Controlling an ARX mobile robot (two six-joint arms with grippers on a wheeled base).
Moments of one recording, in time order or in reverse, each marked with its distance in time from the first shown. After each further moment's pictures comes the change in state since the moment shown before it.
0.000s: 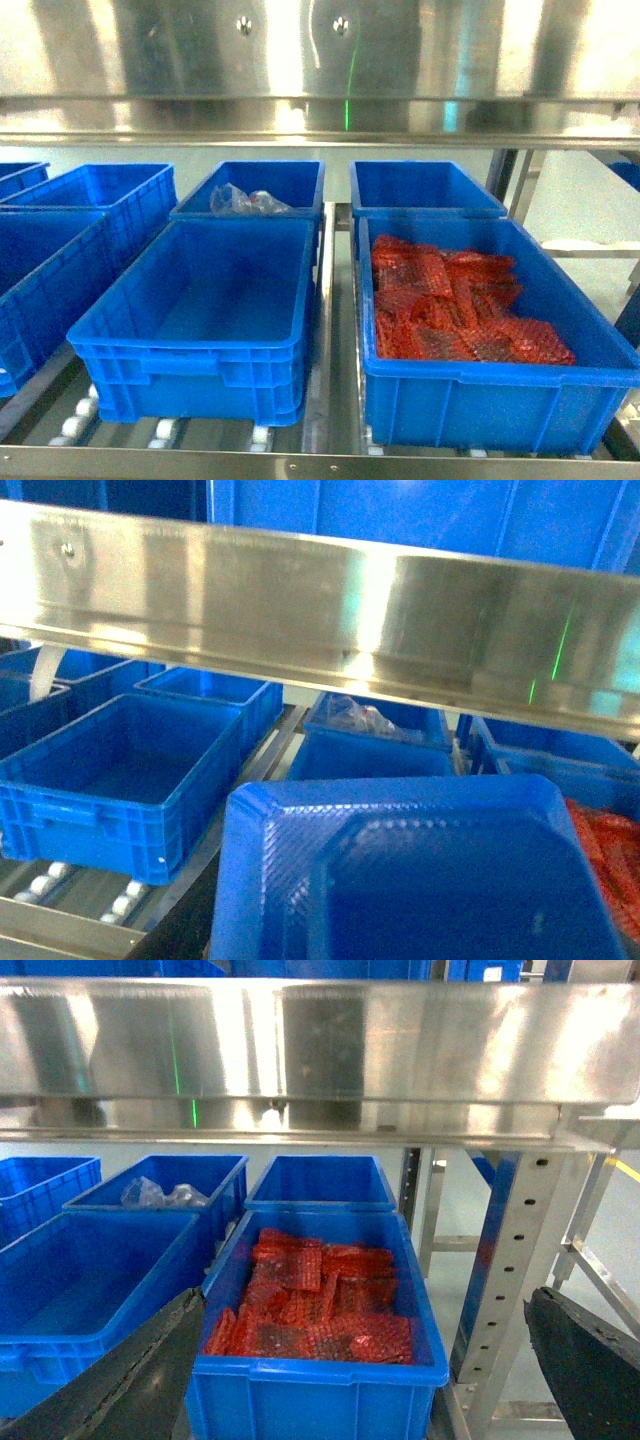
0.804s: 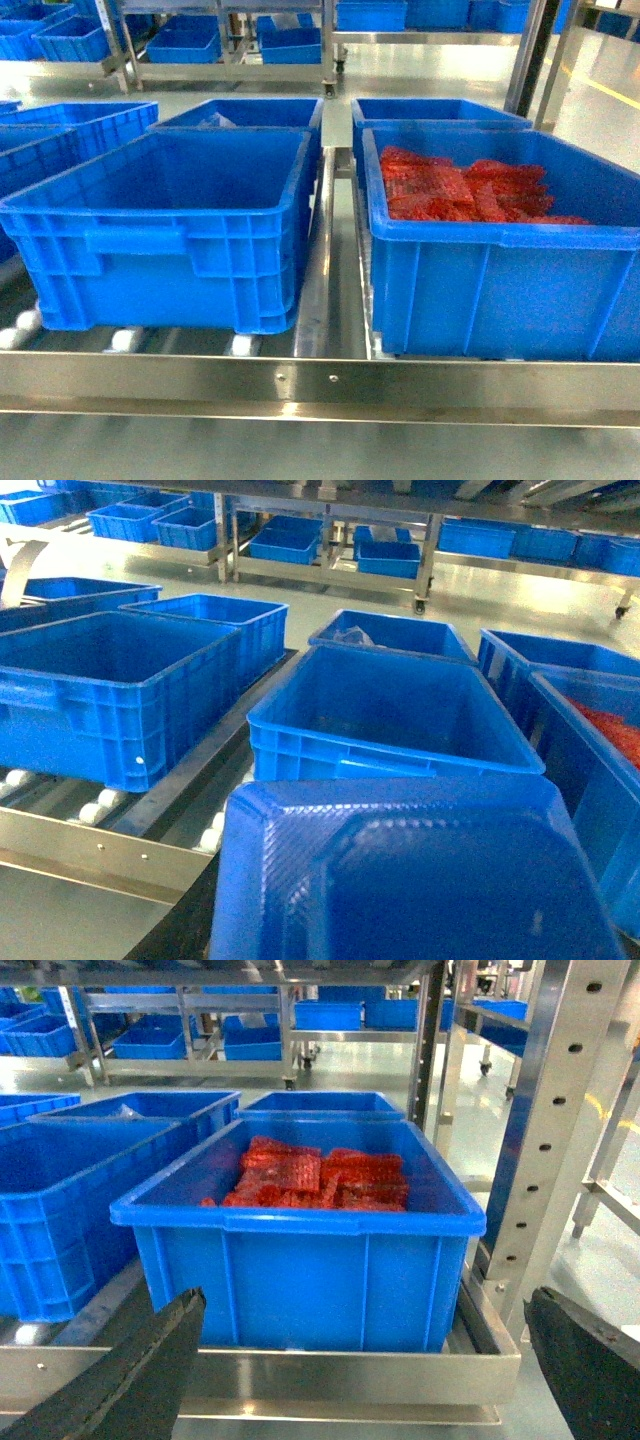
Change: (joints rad) left arm 0.000 0.001 0.000 0.001 0.001 0.000; right arm 0.000 0.000 0.000 0.000 0.000 -0.002
